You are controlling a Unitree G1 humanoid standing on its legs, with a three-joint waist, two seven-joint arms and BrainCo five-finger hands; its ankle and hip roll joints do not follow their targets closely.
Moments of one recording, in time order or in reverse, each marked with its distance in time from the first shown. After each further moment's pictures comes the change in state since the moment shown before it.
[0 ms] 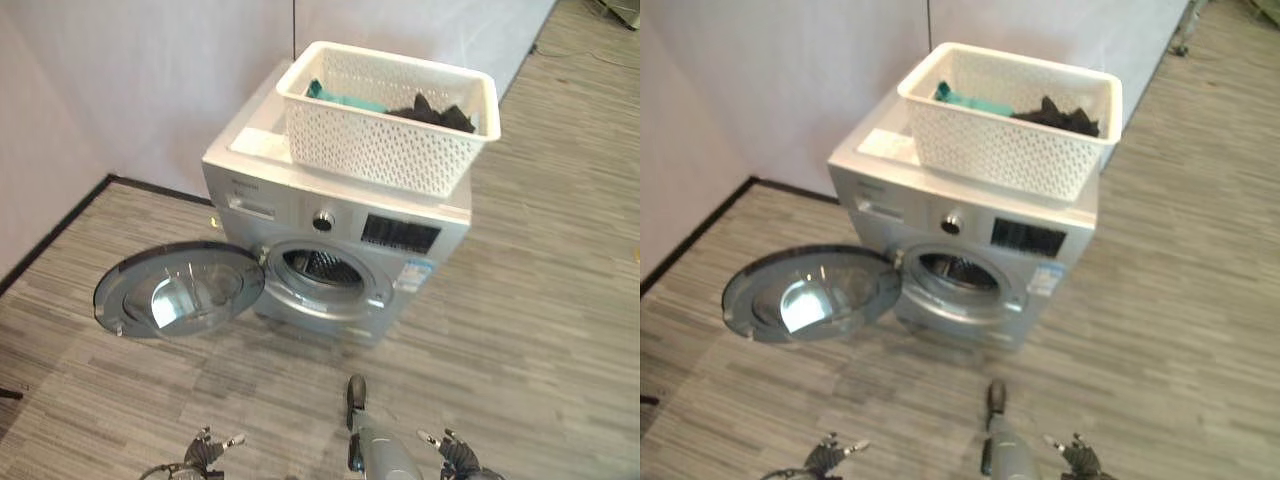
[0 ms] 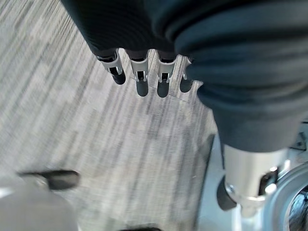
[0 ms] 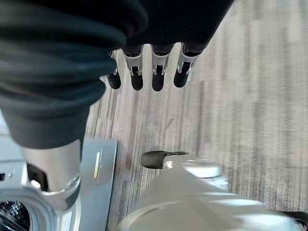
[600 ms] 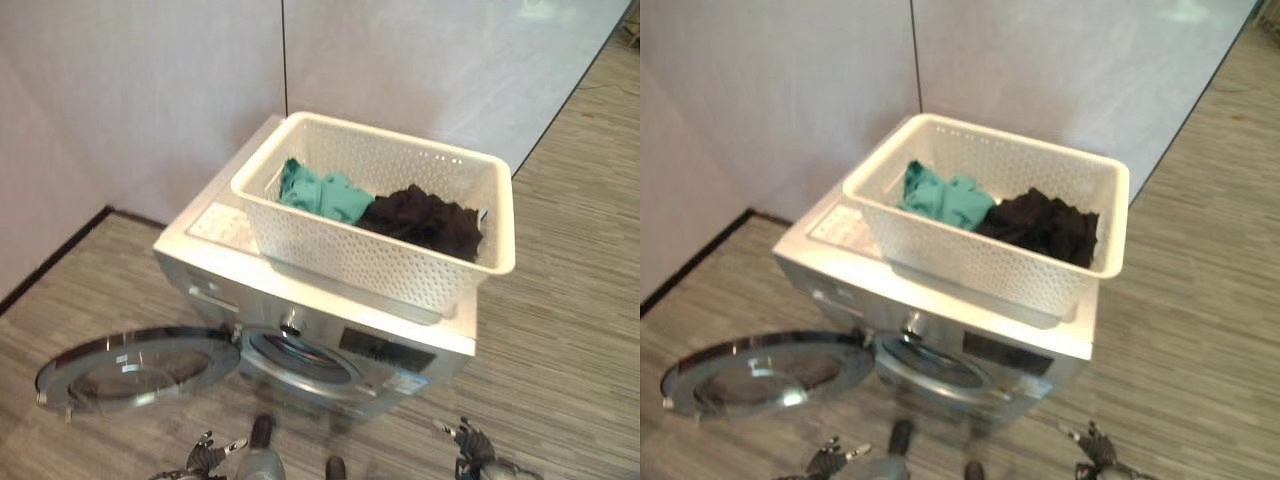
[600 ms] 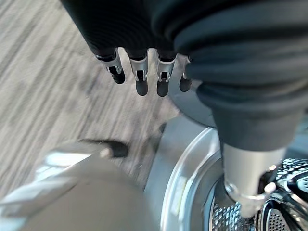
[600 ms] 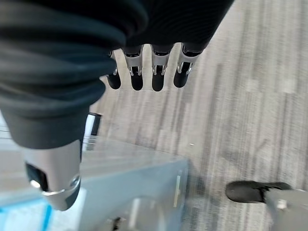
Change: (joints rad) left arm 0.042 0.036 0.012 -0.025 -0.008 -0.017 -0.003; right arm -0.036 -0.062 0.014 -0.006 0.007 -0.018 -0.009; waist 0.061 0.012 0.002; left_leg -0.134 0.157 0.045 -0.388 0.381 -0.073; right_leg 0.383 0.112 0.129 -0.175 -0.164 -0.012
